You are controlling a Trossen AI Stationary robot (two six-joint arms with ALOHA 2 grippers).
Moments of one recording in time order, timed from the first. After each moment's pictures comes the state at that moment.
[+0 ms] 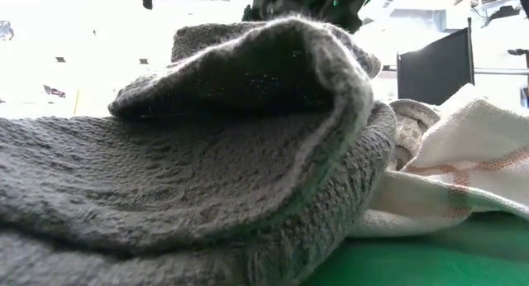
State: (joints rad) left arm 0.47 0.78 0.99 -0.09 0.18 -0.58; right arm 0.02 1.91 1.37 -0.32 -0.26 0.04
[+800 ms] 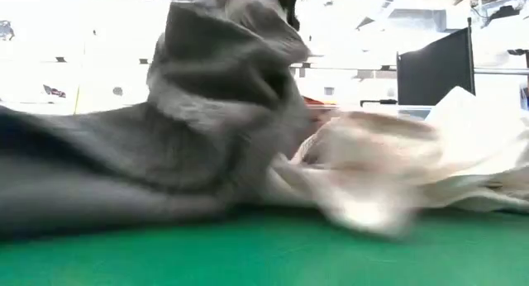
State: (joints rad) left arm 0.43 0.62 0.99 -0.15 0.31 -0.50; right arm -0.06 1.62 1.47 -0.30 -0.18 0.28
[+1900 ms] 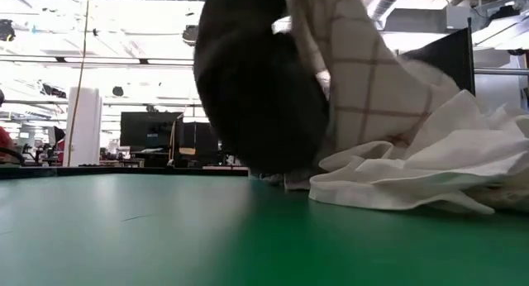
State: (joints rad) left arm 0.27 0.81 0.99 -0.16 0.29 -0.42; right arm -0.12 1.41 1.61 -0.19 -0.27 0.26
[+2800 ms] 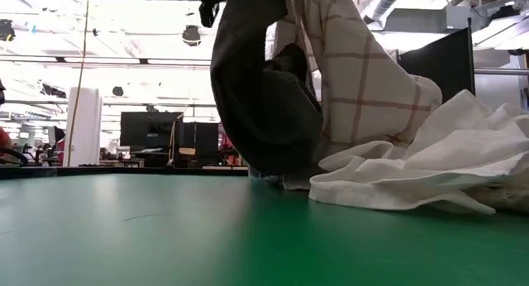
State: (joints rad) left arm 0.09 1.20 0.99 0.12 0.06 -0.31; right arm -0.12 1.40 1.61 -0.15 -0.17 0.27
